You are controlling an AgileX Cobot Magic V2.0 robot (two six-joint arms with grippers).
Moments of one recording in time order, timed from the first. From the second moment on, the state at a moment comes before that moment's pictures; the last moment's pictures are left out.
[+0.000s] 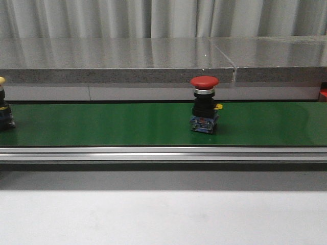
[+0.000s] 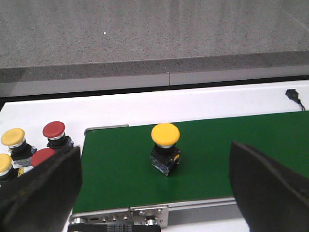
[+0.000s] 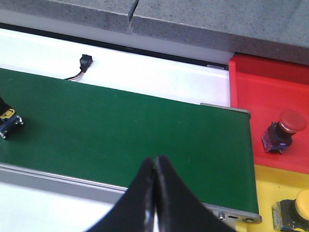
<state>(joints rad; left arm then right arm) 0.05 0.46 -0.61 -0.34 0.58 0.36 -0.07 0.63 -0.59 0.19 0.51 -0.27</state>
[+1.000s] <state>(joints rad) 0.05 0.22 -0.44 -0.37 0.58 0.36 -0.07 0.63 -0.59 0.19 0.51 -0.27</state>
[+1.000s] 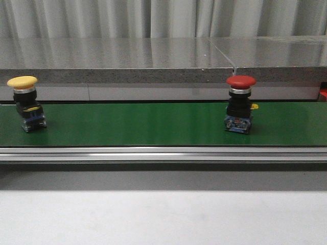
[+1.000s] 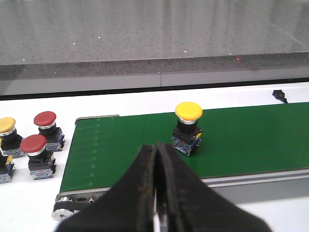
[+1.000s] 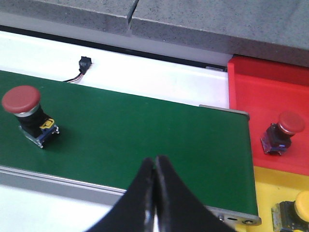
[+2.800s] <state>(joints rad) 0.05 0.22 -0.44 -0.37 0.58 0.36 0.02 1.48 -1.01 0.34 0.66 -0.43</state>
